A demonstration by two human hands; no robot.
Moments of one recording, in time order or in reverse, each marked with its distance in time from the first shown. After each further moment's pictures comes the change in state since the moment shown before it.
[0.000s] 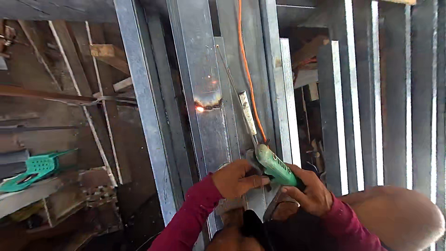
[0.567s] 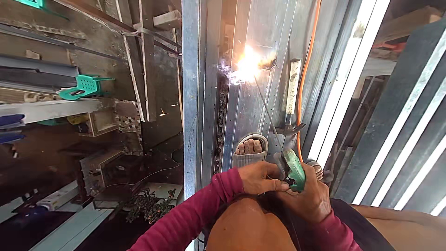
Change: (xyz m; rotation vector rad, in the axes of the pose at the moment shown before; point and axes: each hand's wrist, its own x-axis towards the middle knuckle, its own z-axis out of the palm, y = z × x) left_hand -0.051 -0.059 0.045 -0.213 -0.033 -0.092; right_hand -0.018 -0.022 0.087 -0.570 0.123 0.101
